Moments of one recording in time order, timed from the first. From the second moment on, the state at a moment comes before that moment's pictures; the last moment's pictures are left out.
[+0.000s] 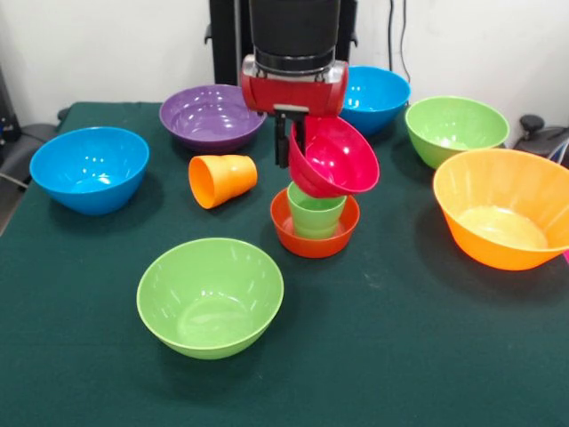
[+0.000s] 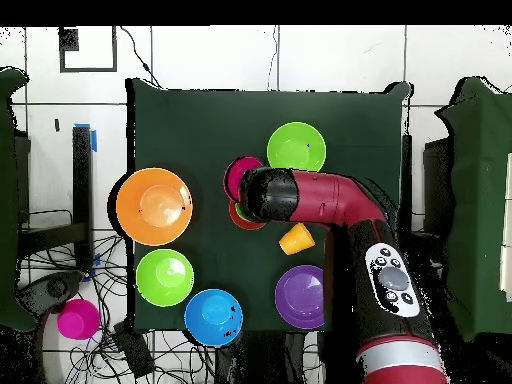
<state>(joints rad) -0.40 -0.72 0.20 1.65 -0.20 0.58 1.86</state>
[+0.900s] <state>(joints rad) -0.40 -0.73 0.19 1.67 -0.19 0.58 1.86</state>
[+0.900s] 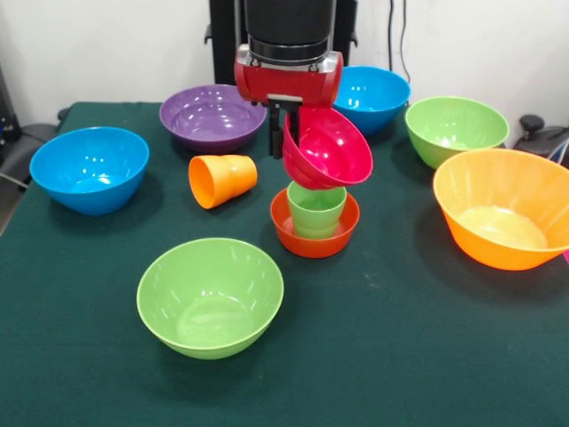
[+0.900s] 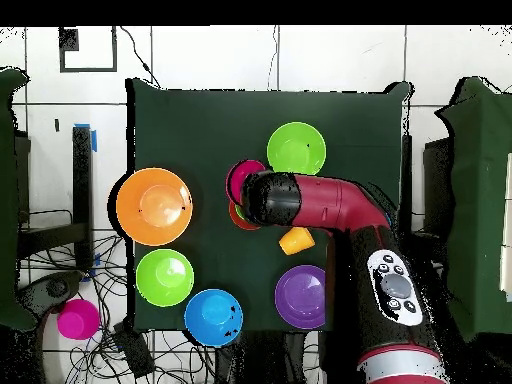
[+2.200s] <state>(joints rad) -0.40 -0.73 0.18 1.73 -0.19 0.58 1.86</state>
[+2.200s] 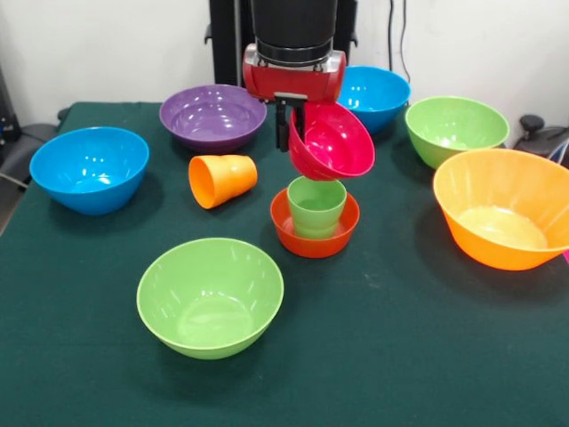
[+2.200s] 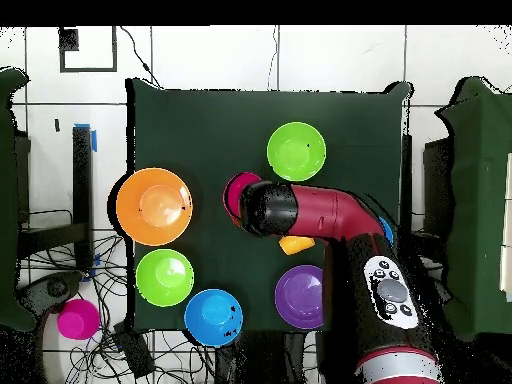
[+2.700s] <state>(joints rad) -0.40 -0.73 0.18 1.74 -0.19 0.58 1.86</state>
